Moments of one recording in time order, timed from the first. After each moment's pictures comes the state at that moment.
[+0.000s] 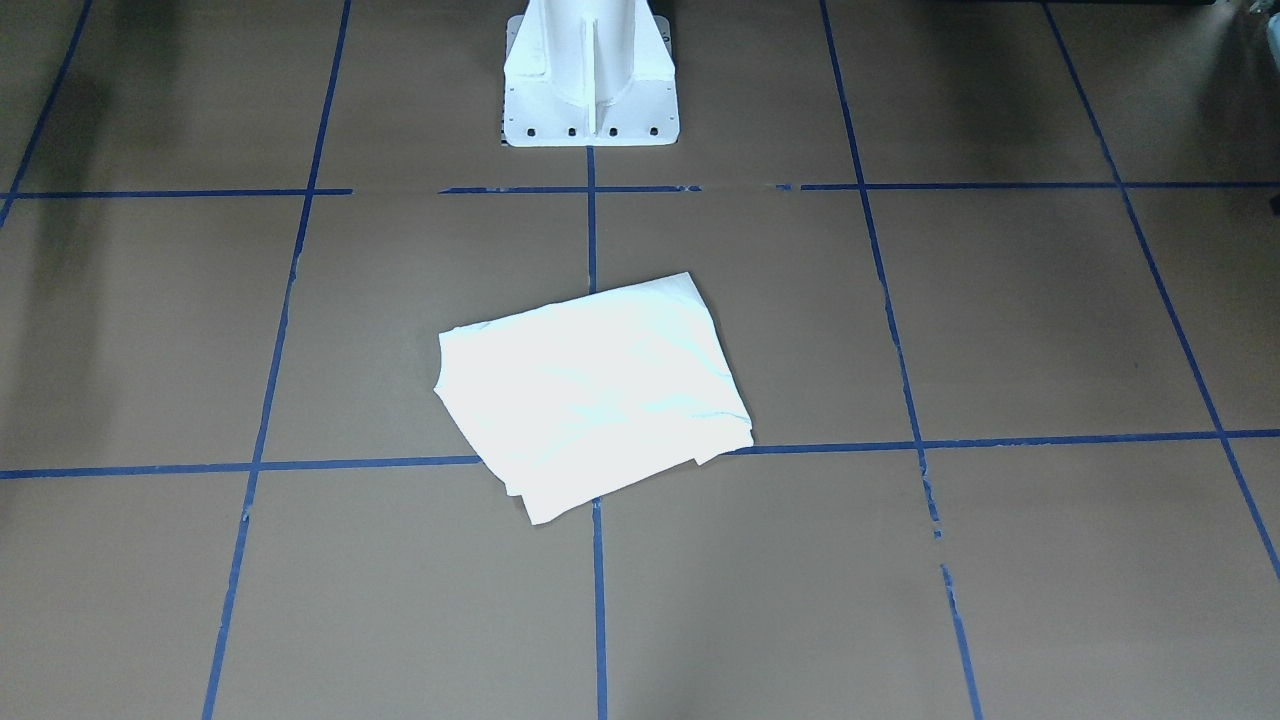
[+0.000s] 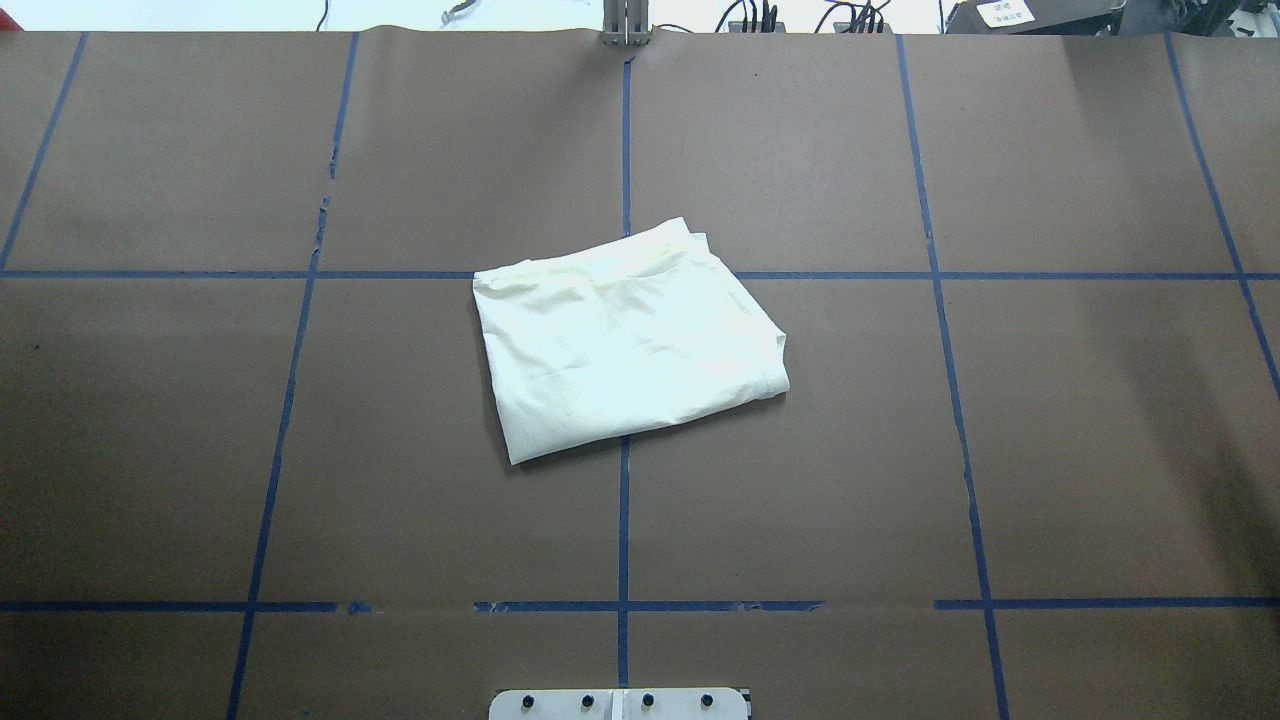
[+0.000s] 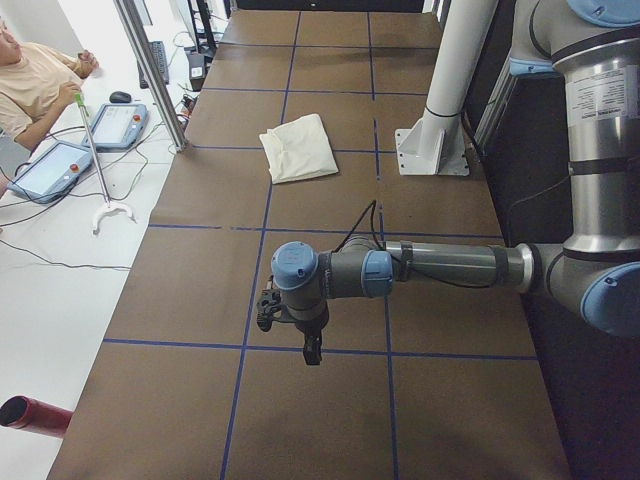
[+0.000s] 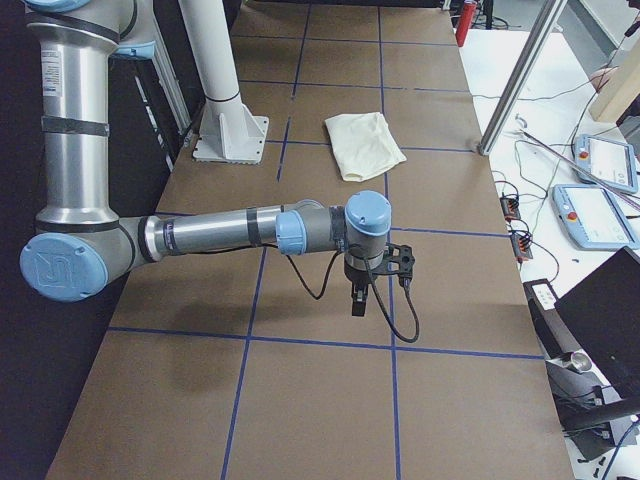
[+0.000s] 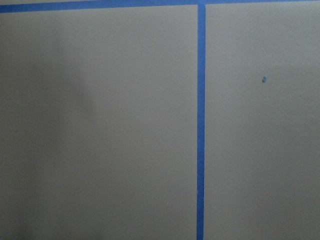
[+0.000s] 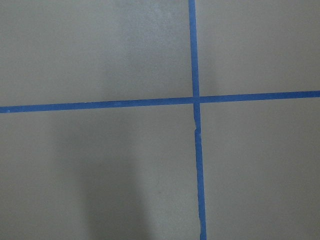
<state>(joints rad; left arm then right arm) -1.54 -1.40 -1.75 -1.45 -2.34 0.10 1.49 -1.63 1.78 -1.59 2.32 0.21</state>
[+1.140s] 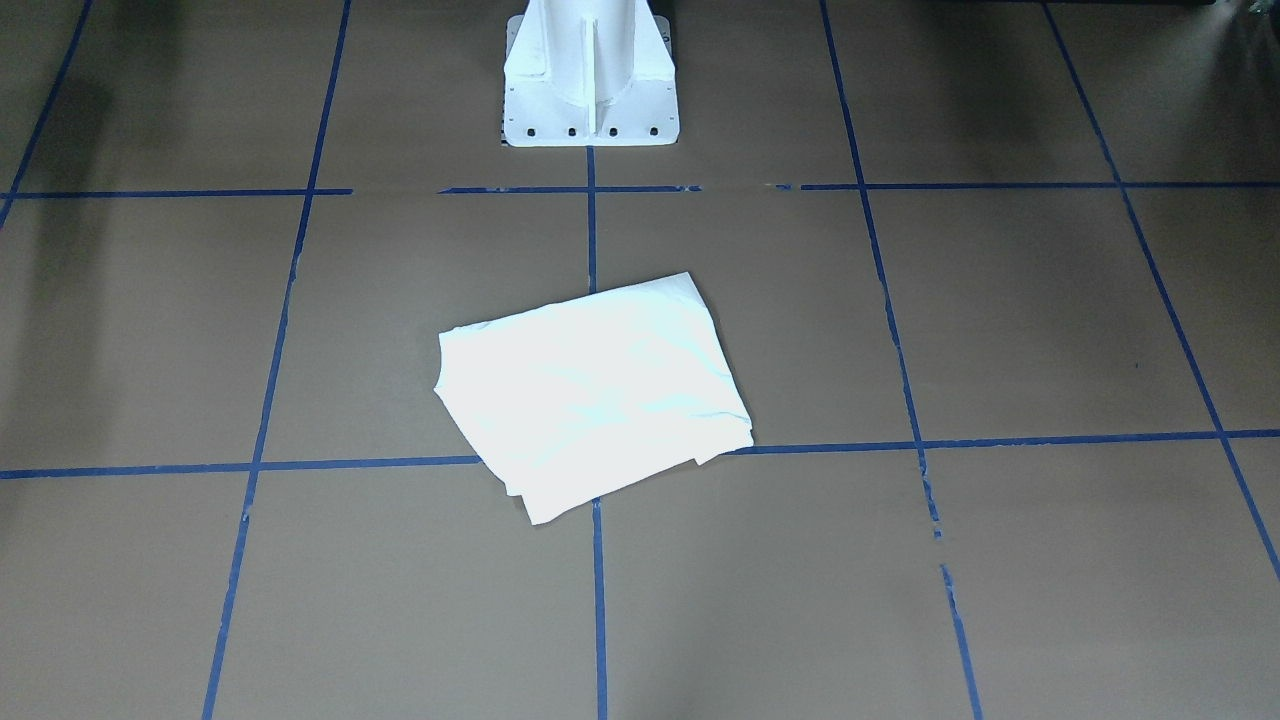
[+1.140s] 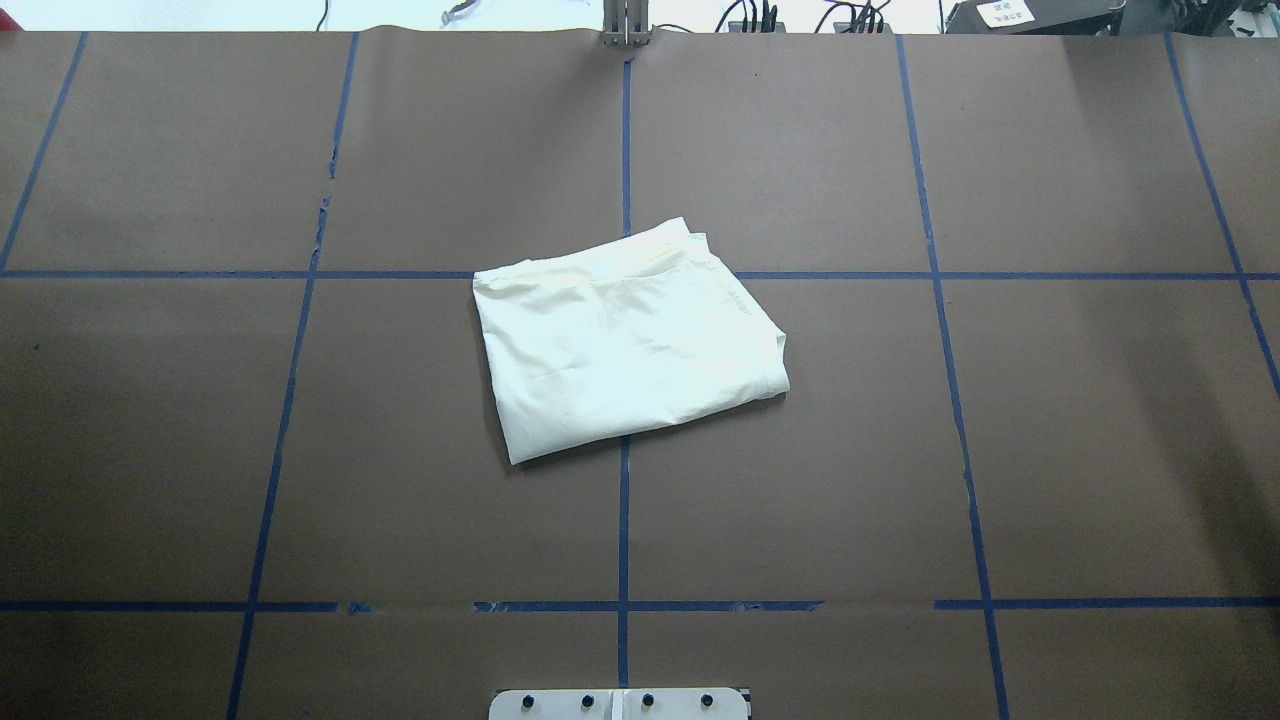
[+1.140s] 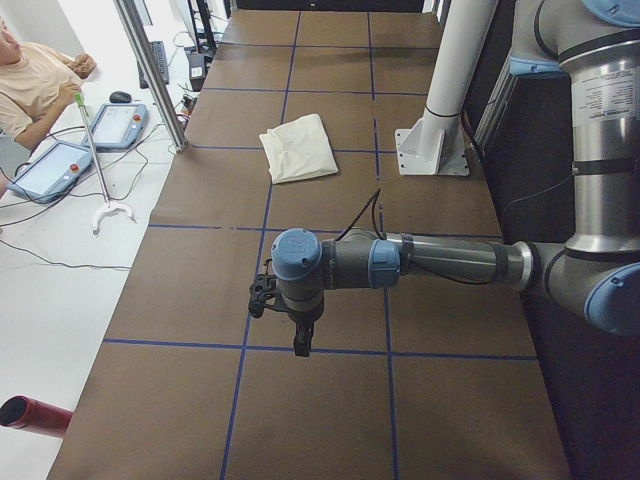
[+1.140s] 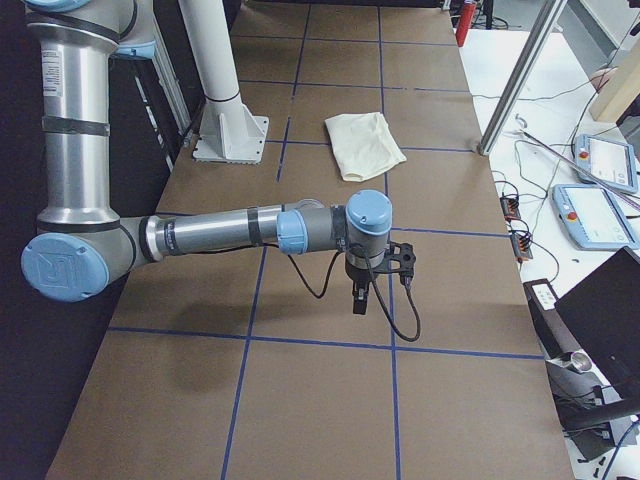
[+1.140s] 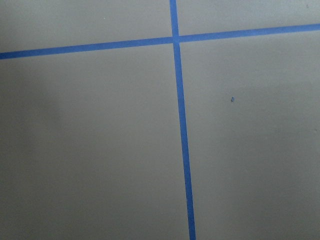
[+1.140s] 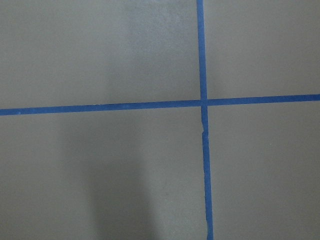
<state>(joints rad) -1.60 -1.43 -1.80 -1.45 -2.36 0.14 1.49 -1.63 1.78 -1.59 2.33 0.21</state>
